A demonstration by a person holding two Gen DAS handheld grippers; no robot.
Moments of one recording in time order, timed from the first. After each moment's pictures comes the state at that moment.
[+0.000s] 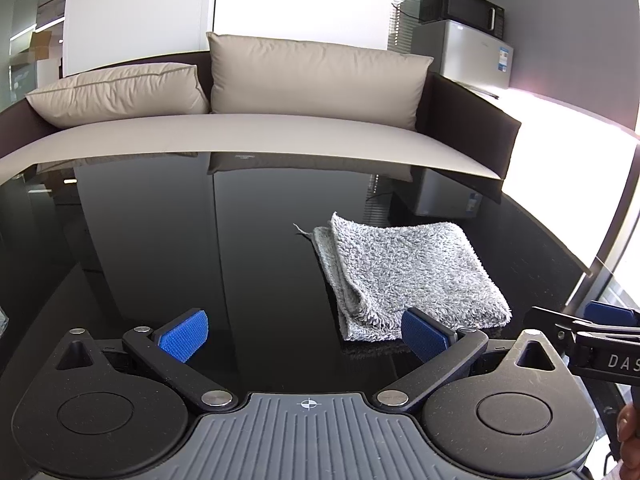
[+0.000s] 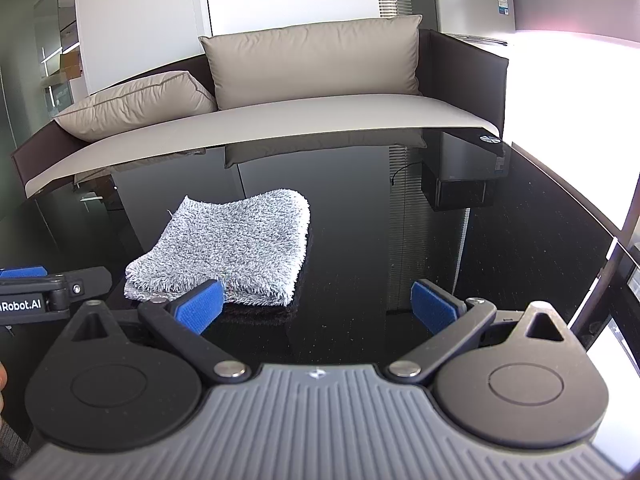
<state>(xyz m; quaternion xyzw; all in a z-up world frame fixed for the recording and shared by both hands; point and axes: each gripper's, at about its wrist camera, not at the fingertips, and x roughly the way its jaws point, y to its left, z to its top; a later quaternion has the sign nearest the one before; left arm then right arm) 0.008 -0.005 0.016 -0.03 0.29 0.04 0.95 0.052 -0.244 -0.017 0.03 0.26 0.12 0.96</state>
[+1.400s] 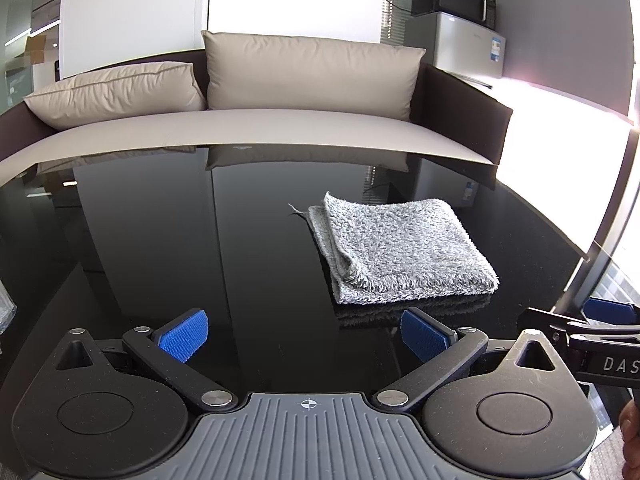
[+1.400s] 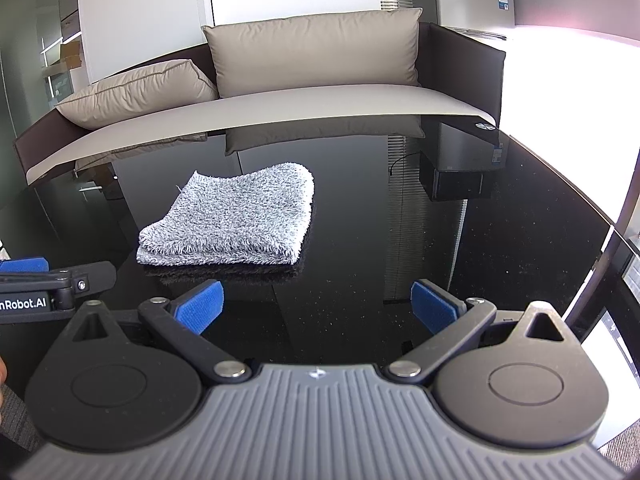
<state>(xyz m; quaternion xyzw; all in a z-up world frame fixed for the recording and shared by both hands) -0.015 -0.013 0.013 -0.02 0.30 0.04 0.95 0.027 -0.245 -0.023 0.02 0.28 0.12 0.95</state>
